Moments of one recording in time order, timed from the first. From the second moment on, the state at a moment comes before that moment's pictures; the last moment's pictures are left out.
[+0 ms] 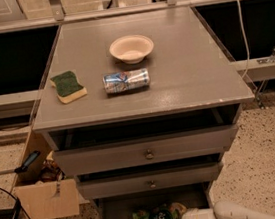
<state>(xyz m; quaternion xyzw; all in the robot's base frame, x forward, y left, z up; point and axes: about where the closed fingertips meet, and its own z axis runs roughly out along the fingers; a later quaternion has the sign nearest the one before) 0.418 -0.072 0.219 -0.41 0.77 0.37 0.33</state>
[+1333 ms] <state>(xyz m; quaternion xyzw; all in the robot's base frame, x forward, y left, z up) 0.440 -0.083 0.231 -0.46 0.75 0.28 0.37</state>
